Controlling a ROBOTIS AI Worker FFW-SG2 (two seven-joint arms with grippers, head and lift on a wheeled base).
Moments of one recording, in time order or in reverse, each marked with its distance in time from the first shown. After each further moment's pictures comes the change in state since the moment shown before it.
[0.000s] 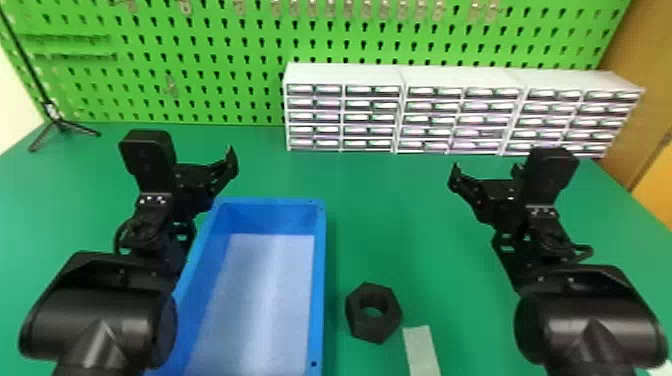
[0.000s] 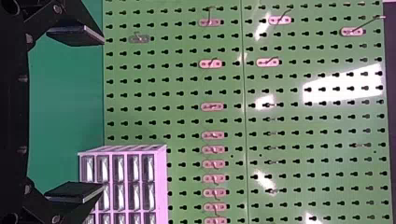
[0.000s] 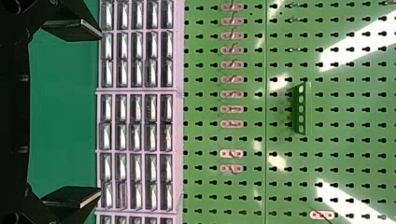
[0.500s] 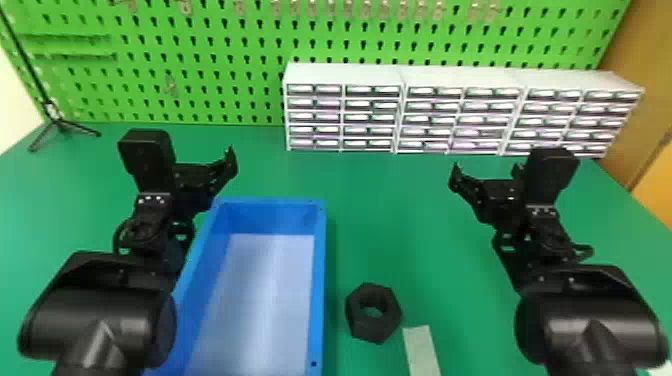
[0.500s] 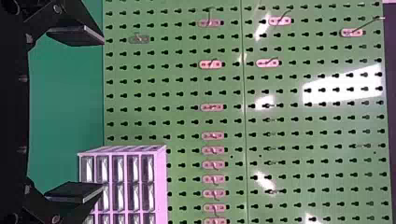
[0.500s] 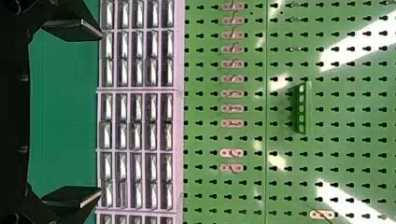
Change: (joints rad) left arm -0.001 0.000 0.004 0.000 0.002 0.000 0.000; right arm 0.000 -0.002 0.000 0.000 0.000 0.002 0.000
